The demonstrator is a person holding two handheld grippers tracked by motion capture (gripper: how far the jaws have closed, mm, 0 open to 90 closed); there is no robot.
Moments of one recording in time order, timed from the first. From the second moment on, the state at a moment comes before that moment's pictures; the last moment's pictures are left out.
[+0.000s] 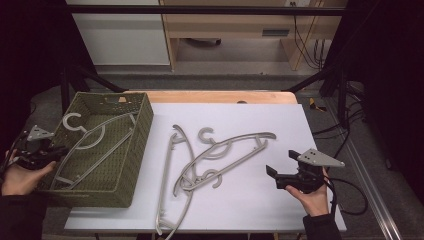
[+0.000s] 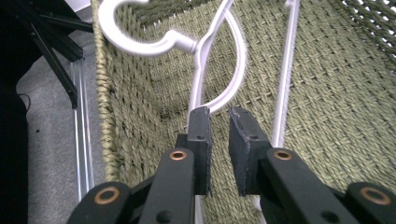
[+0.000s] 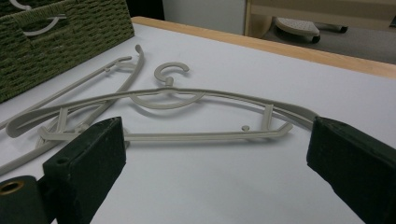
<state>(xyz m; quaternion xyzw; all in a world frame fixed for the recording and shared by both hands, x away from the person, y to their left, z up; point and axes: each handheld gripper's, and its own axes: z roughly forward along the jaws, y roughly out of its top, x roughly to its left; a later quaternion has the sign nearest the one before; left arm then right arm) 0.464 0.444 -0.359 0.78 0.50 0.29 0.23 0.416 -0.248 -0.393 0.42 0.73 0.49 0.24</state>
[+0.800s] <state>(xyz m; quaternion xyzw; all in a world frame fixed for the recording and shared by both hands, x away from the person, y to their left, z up) 0.428 0.365 -0.329 0.72 0.43 0.30 0.45 0.415 -0.250 -0.394 0.42 0.72 0.49 0.24</state>
